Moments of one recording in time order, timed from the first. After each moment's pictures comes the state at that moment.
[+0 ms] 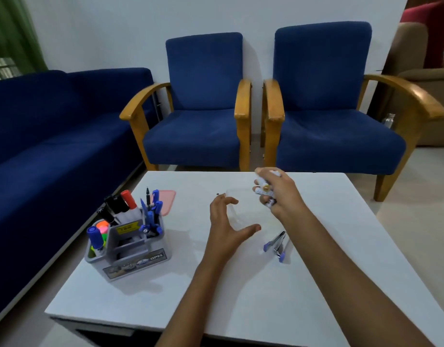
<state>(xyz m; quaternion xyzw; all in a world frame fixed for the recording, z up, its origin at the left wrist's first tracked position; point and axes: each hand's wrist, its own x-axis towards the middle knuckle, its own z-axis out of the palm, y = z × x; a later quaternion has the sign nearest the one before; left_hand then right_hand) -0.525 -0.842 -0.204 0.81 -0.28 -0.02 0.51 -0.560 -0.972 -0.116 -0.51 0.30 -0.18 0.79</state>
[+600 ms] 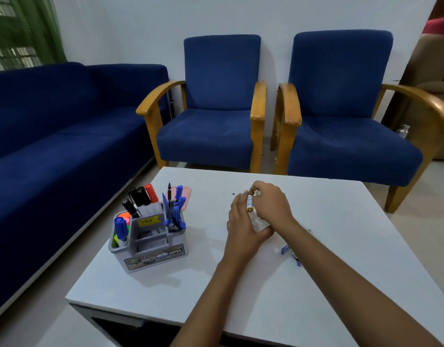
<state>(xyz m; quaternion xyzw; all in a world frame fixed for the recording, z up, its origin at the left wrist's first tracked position) -0.513 -0.856 -0.215 0.87 -0.23 -0.04 0.43 -0.528 -0.930 -0.142 -0.92 0.25 -0.16 0.26</state>
